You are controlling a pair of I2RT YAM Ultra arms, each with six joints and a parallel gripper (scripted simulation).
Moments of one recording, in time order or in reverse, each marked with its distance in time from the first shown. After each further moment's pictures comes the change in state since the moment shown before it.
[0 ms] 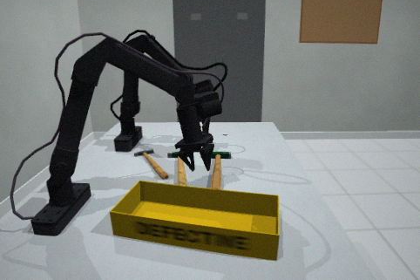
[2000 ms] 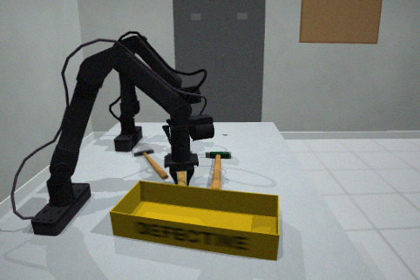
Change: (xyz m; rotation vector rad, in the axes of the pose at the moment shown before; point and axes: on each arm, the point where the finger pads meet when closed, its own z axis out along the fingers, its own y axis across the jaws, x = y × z) left arm 0.030 -0.083 -0.009 0.172 -0.055 0.256; right arm 0.017 0.069 0.049 -0.215 -0.041 -0.517
